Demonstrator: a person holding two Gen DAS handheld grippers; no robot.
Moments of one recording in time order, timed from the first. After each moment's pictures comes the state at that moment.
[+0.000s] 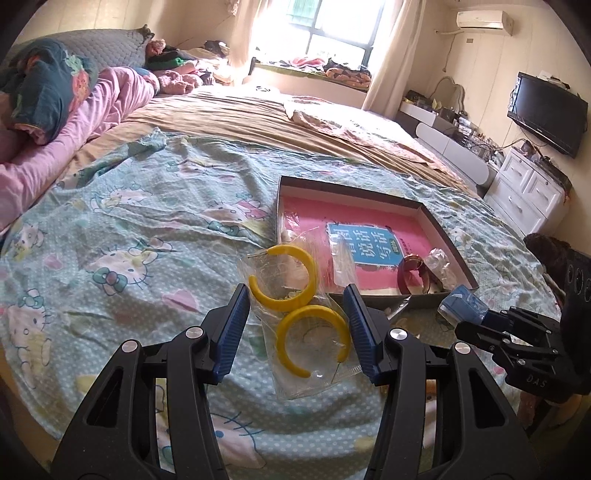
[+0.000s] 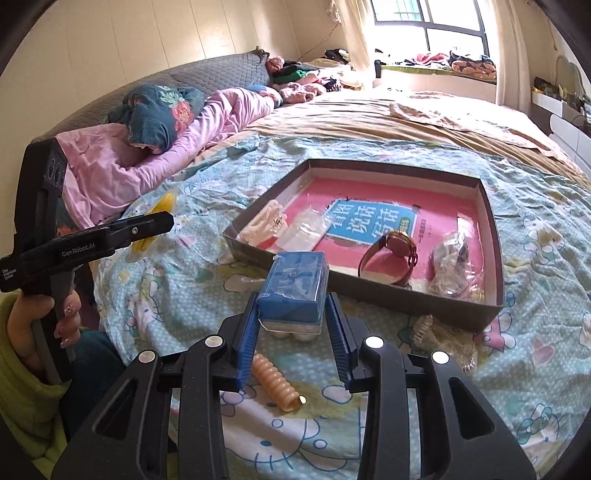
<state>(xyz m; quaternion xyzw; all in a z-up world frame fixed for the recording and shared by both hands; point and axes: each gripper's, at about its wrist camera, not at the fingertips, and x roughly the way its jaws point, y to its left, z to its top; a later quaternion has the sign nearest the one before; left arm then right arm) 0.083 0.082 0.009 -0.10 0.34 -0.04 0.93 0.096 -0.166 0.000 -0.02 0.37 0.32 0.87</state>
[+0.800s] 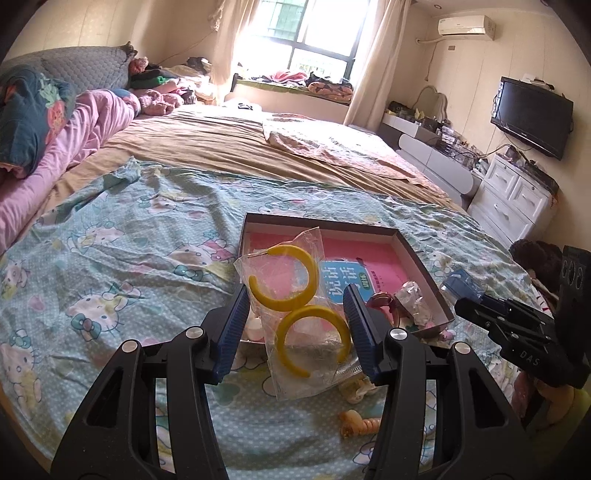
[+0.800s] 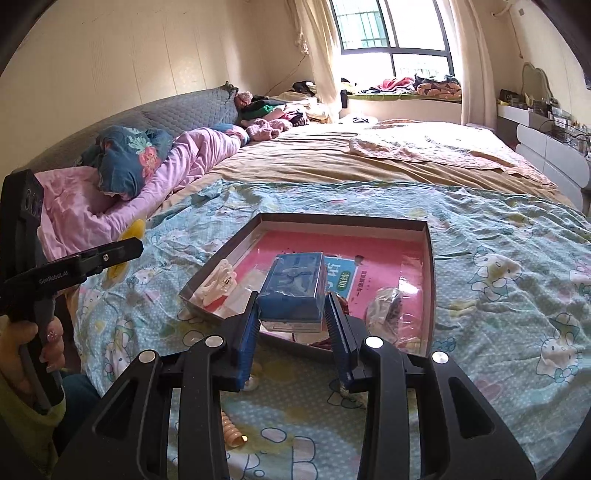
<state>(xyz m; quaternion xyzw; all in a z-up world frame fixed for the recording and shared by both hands) 0.110 0.049 0.039 -0.09 0.31 -0.07 0.94 0.125 -0.208 0.030 0.01 0.32 0.26 0.91</state>
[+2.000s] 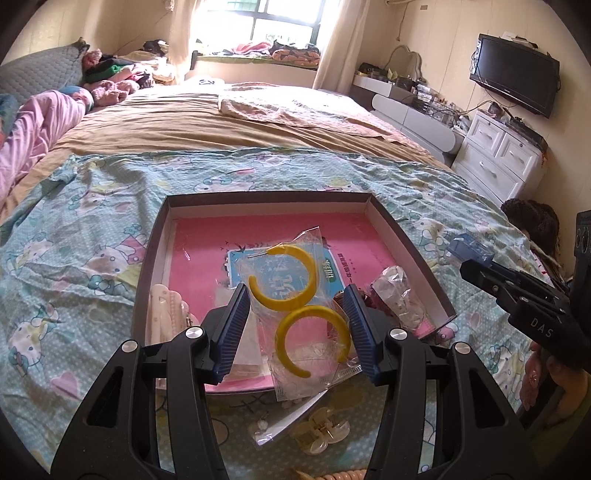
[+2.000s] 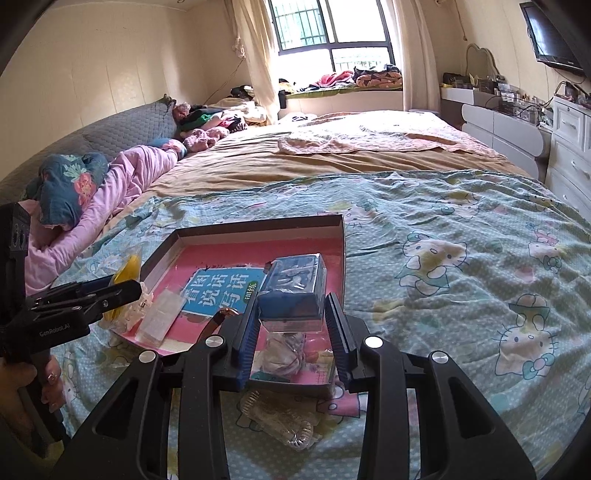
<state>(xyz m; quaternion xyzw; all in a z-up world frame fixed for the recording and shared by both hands) 0.180 -0.018 -0.004 -0.05 0.37 -0.12 0.92 0.170 -0.264 0.005 0.04 0.33 0.15 0.93</state>
